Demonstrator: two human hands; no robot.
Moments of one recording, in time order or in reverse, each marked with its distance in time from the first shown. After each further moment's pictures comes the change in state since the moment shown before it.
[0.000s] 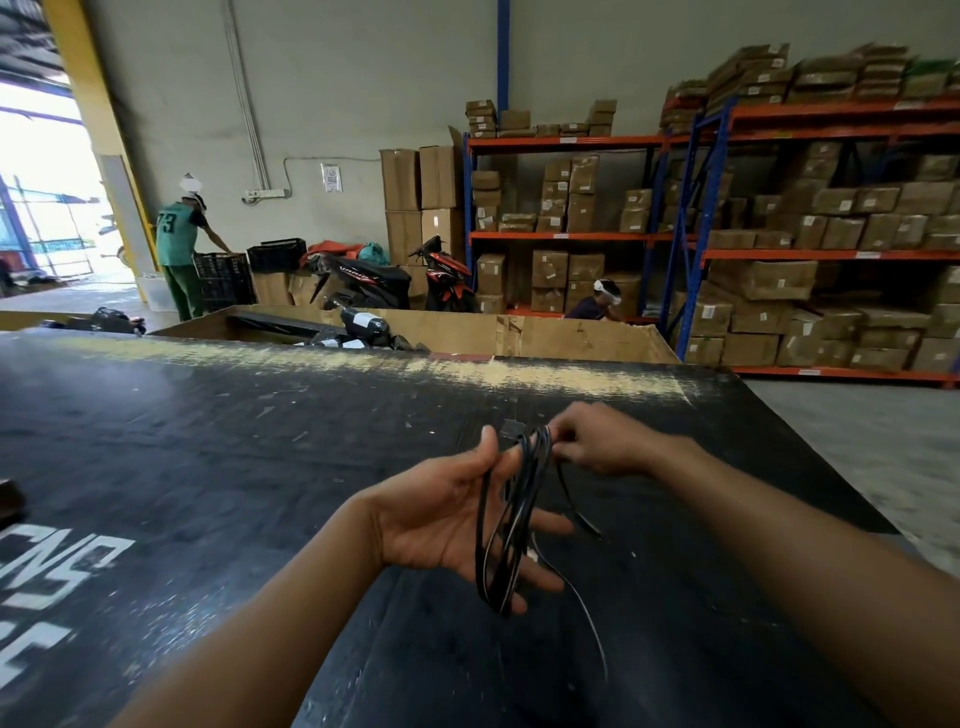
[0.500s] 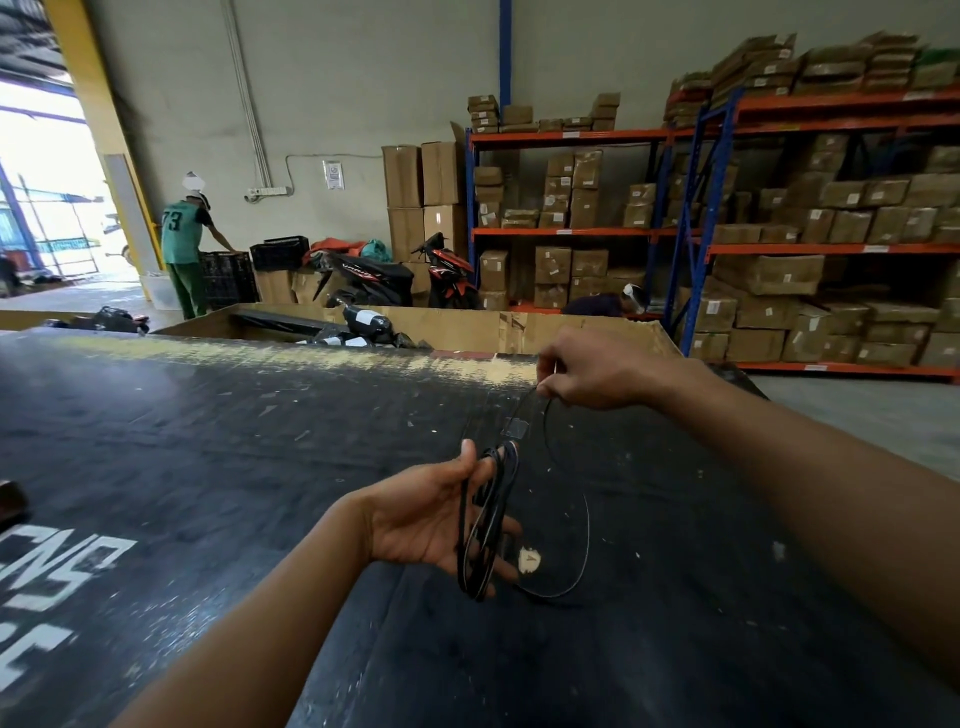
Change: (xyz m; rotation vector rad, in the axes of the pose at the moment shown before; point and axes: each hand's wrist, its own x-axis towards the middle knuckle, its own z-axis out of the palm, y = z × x) left_hand -0.001 -0.006 -0.035 -0.057 0.333 -0.063; right_hand 0.005 -0.048 -0.061 -0.183 0.116 -0.071
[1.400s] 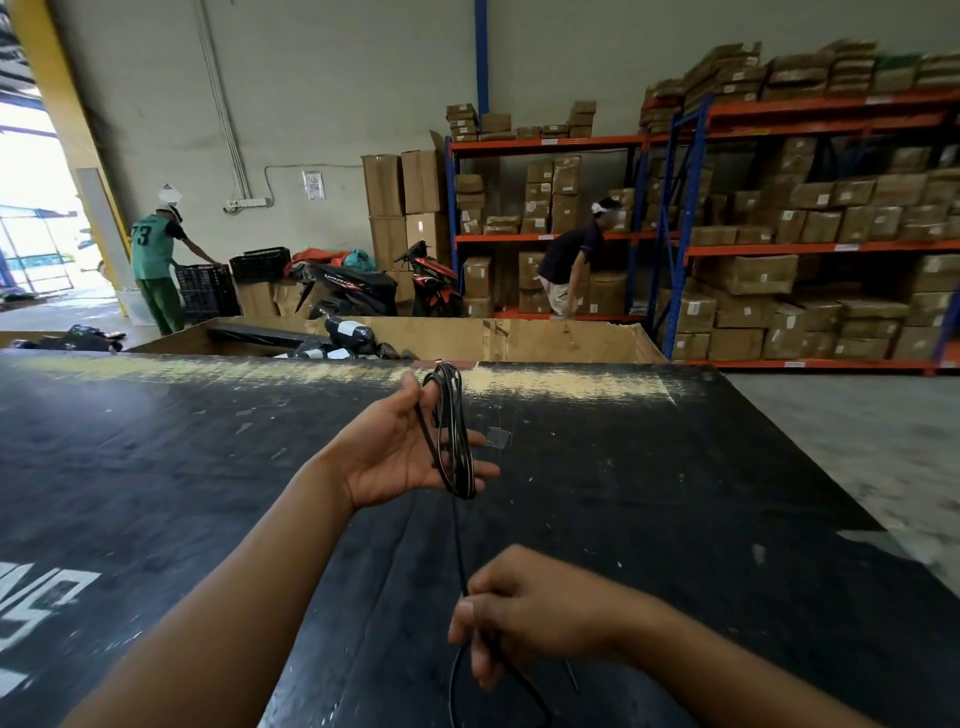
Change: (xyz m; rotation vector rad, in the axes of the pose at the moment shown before) left_hand 0.014 0.058 -0.010 -0.221 0.090 0.339; right_hand -0.100 -0.051 0.105 0.894 -0.515 0.108
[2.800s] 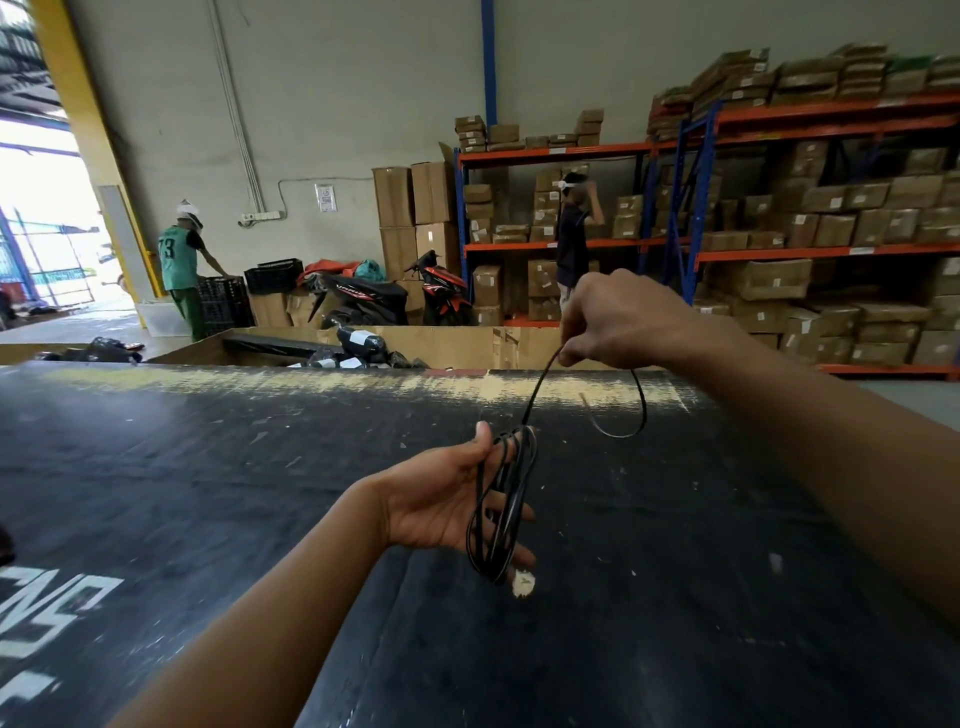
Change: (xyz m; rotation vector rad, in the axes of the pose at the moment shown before) left_hand -0.008 -0.026 0.028 0.243 -0.138 -0.308; right_hand -0.009 -0.110 -0.158 -1.004 0.786 -0.048
